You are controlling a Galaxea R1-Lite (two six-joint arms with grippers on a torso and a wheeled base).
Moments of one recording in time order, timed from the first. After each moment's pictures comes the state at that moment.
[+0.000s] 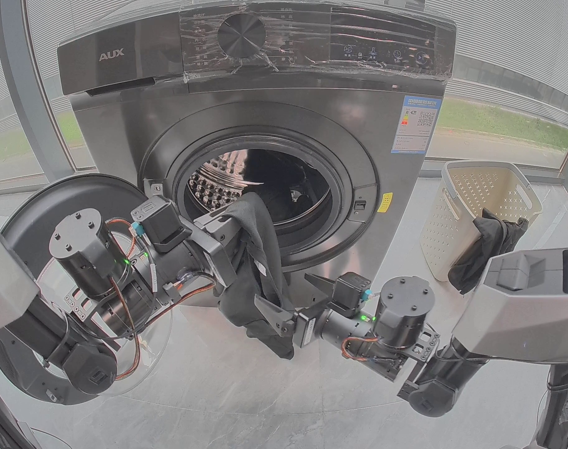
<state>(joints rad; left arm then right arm) -0.54 1.84 -0.55 -1.55 -0.23 -0.08 0.80 2.22 -0.69 -1.52 -0.04 0.21</state>
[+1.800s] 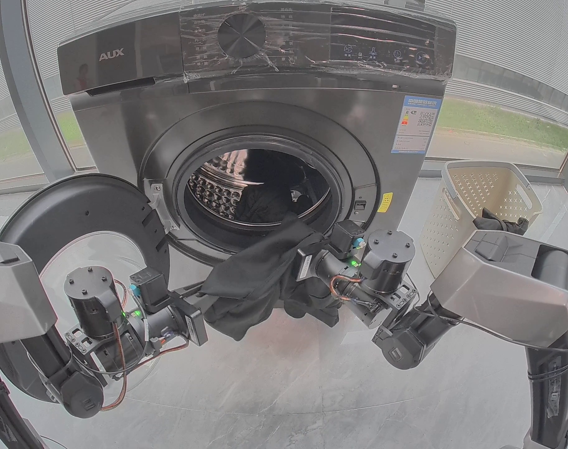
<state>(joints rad) -0.44 1.93 -0.28 -1.55 -0.19 -0.07 0.68 2.35 -1.07 -1.44 -0.10 0.13</state>
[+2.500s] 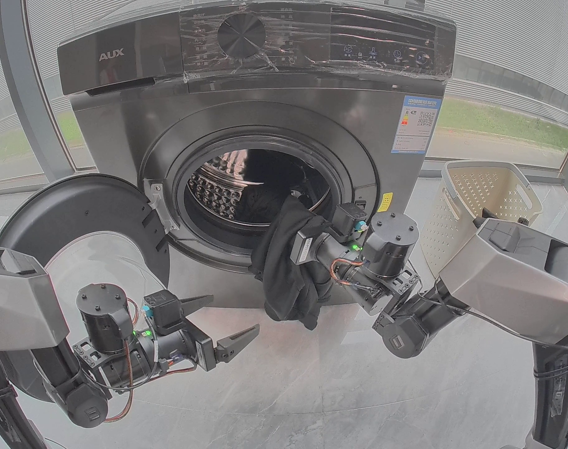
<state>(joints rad) -0.48 1.97 -0.22 -1.55 -0.26 -0.06 0.67 2.32 -1.13 -1.38 -0.10 0.13</state>
